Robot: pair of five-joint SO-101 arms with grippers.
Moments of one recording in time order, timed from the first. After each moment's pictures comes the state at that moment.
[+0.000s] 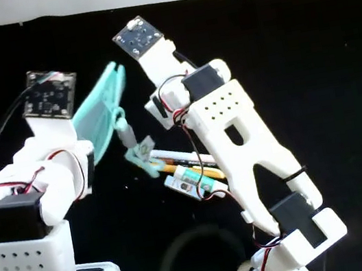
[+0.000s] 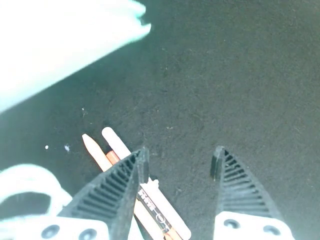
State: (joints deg) left arm -2.8 -50.9 22.5 85.3 -7.2; right arm -28.4 0.1 -8.0 73.5 14.0
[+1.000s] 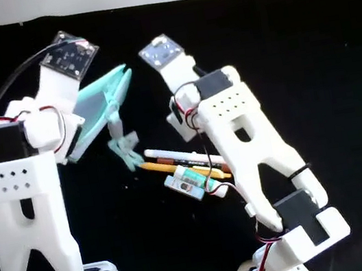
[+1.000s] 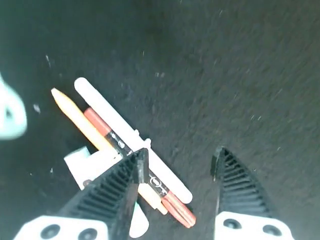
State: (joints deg) left arm -9.8 -24.7 1.7 91.7 -28.4; right arm -23.6 0.1 4.4 73.2 14.0
